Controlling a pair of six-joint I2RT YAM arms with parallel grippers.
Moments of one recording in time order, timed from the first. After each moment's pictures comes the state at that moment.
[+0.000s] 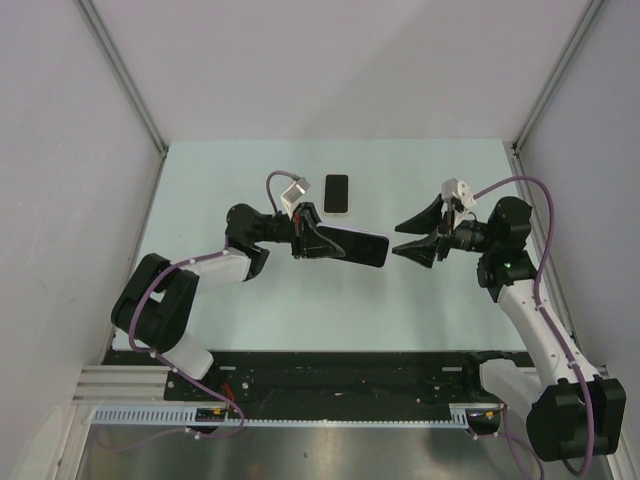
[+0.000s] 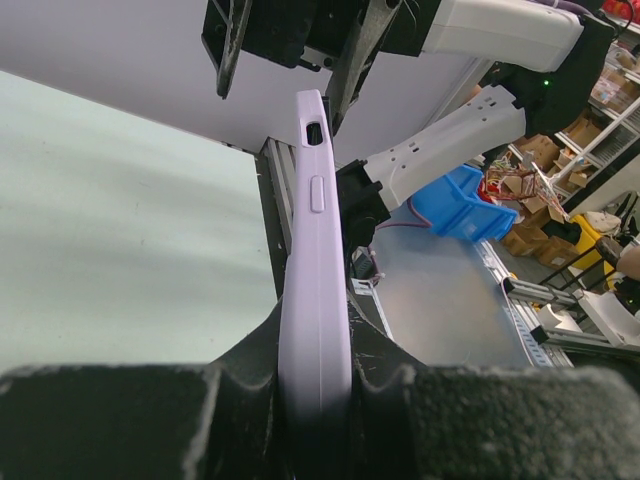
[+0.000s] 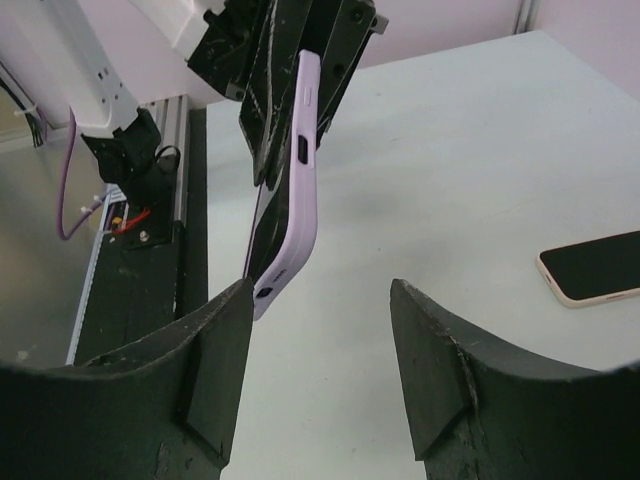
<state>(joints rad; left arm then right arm) -0.48 1.59 0.76 1.27 1.23 -0.93 0.11 0.99 0.74 0.29 -1.26 0.12</state>
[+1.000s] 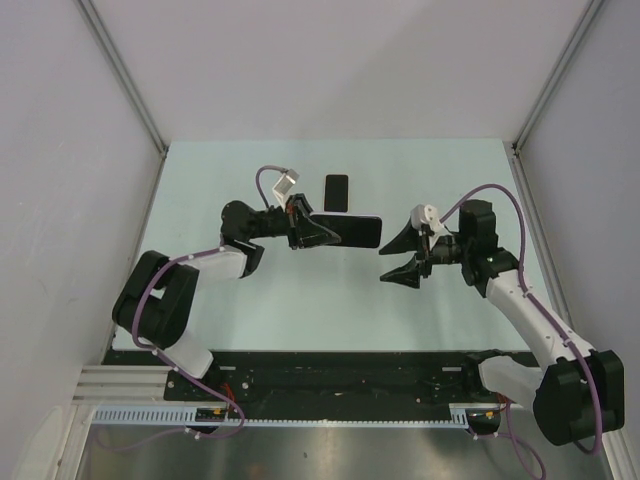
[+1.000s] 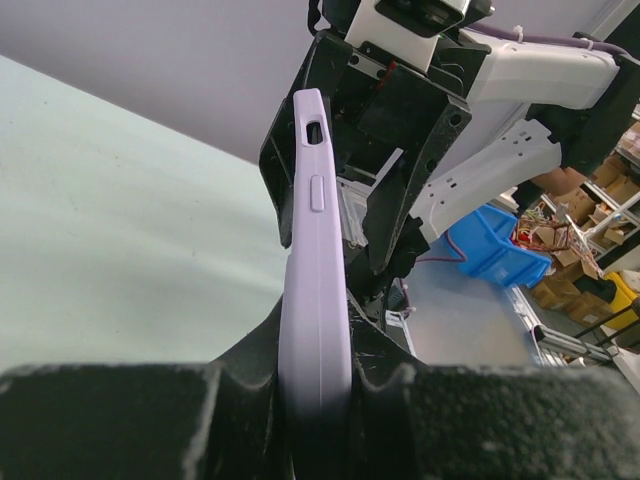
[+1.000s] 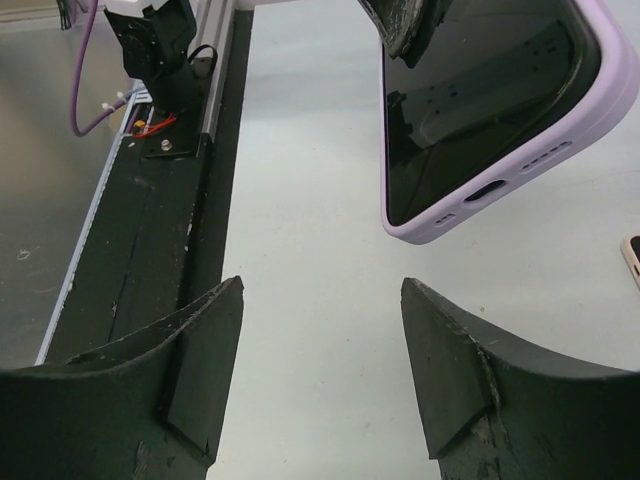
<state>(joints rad) -0.42 1.61 0.76 1.27 1.15 -0.93 0.24 1.08 0.74 -0.10 -1.30 -0.38</state>
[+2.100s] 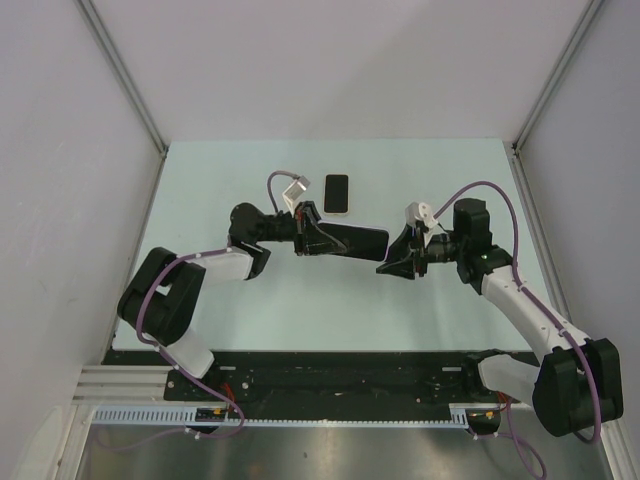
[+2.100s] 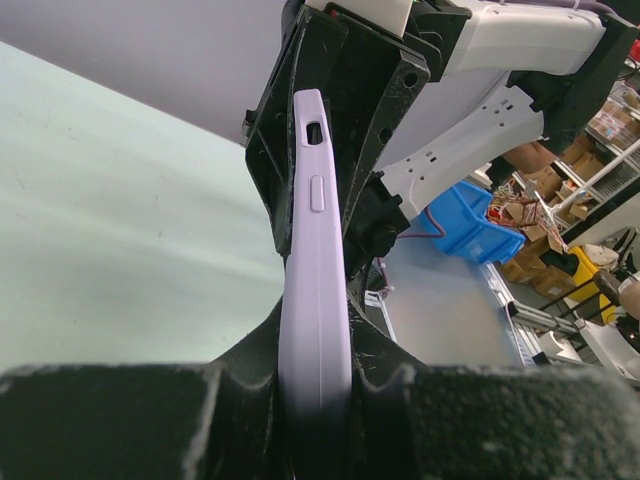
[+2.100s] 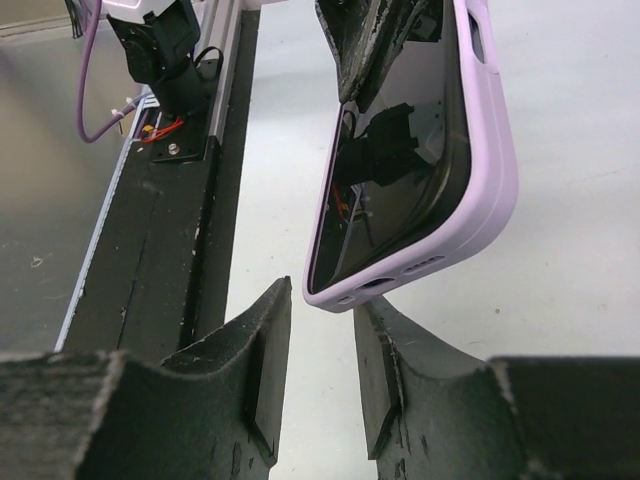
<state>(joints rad) -0.47 1.64 0.76 1.27 1.18 -0.95 0.26 1.13 0.74 -0.06 -1.28 -0.33</state>
